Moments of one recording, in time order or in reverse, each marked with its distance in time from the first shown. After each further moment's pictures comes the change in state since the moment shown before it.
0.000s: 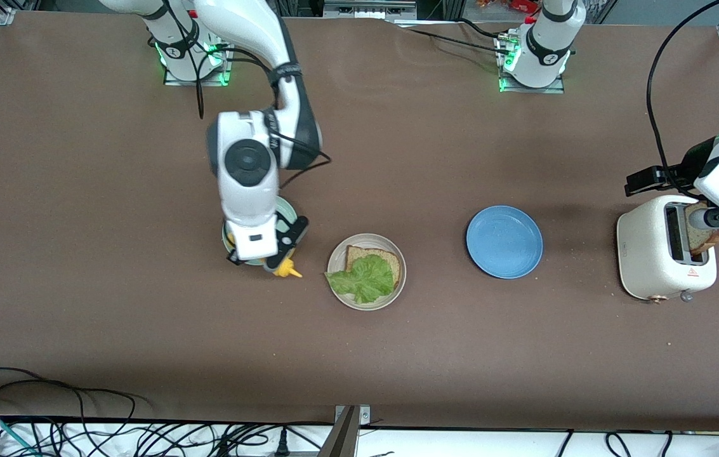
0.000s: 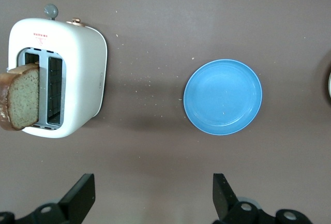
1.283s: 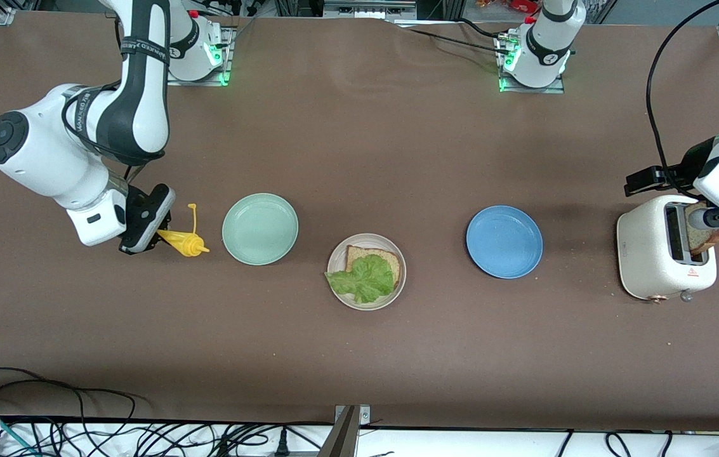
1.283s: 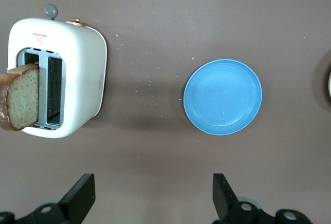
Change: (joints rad) left arm 0.000 0.000 0.000 0.000 0.000 0.000 0.000; right arm -0.019 -0.198 -0.228 -0.315 0.313 0.014 -0.622
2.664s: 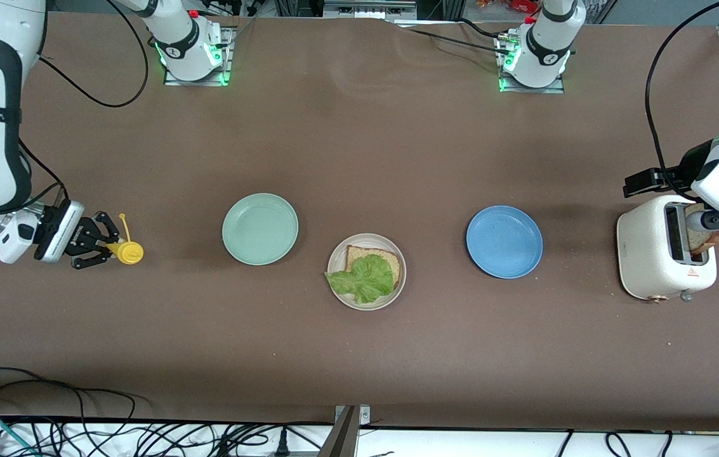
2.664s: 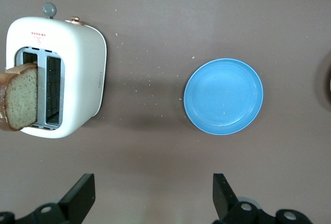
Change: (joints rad) left arm 0.000 0.008 0.000 0.000 0.000 0.000 0.000; right arm -0.942 -0.101 0.695 0.003 0.194 -0.052 -0.540
